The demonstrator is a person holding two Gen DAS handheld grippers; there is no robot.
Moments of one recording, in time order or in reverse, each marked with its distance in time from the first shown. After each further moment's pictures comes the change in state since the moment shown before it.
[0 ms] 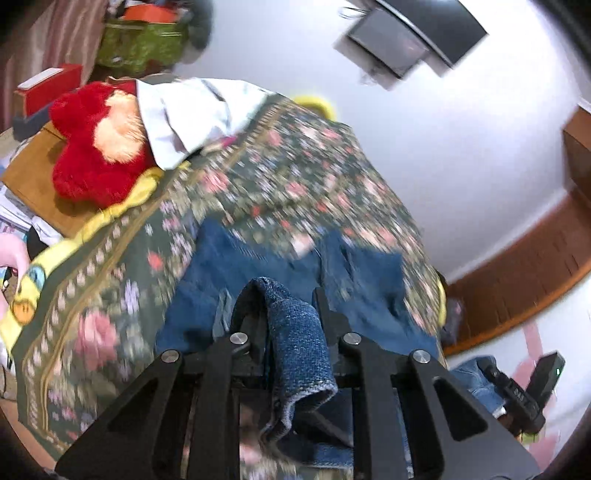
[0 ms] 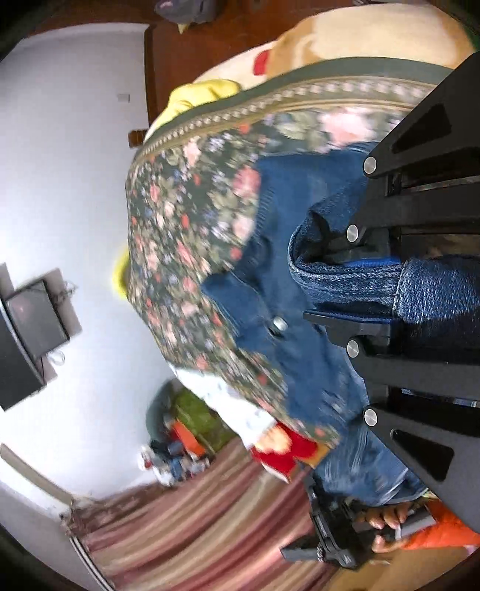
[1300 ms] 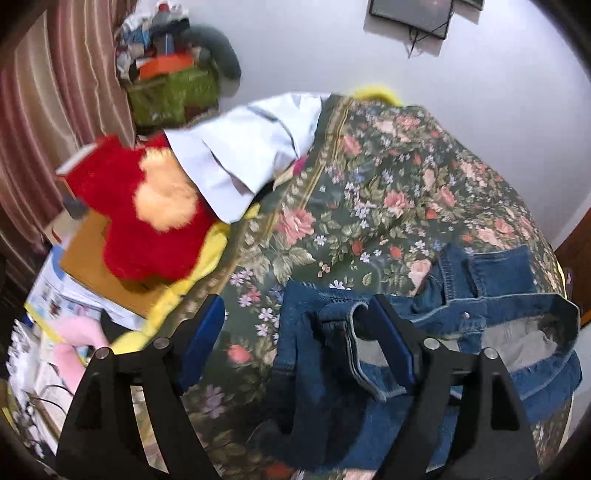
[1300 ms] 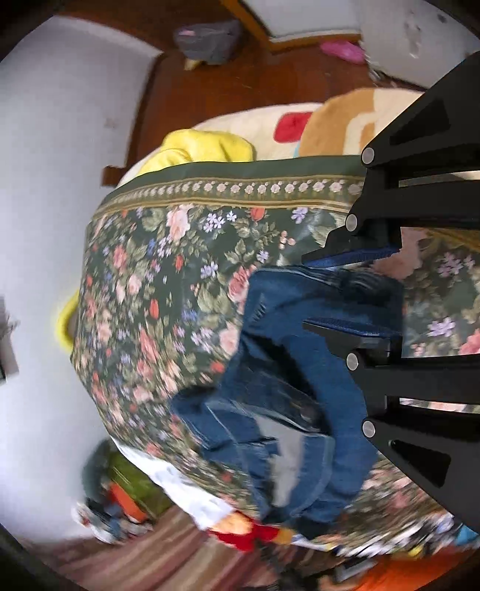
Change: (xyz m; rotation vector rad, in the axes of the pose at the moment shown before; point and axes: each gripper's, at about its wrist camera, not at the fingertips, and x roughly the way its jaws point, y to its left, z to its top) left arm 0.060 0.003 0.032 0.261 -0.027 0.417; right arm 0.034 -0.064 0.035 -0.182 0.243 -0.203
